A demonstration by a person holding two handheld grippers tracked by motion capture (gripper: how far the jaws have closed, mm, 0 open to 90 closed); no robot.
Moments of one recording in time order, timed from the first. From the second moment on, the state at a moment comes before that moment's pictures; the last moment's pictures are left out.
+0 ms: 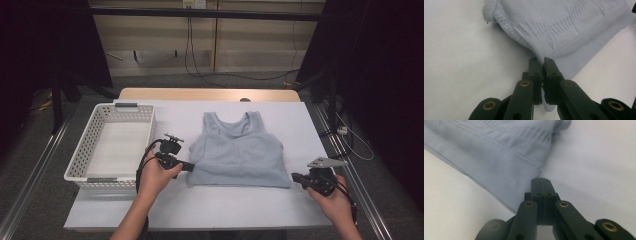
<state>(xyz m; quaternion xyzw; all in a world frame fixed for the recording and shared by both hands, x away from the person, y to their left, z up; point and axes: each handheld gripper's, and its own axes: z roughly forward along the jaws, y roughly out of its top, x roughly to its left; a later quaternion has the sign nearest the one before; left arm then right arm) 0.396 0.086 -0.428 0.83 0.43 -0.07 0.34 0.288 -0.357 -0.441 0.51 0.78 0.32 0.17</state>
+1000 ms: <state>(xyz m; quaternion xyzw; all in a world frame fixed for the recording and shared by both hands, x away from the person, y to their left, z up) 0.402 0.077 -0.434 0.84 0.42 -0.07 0.32 0.364 -0.299 -0.455 0.48 0.80 0.30 0.21</state>
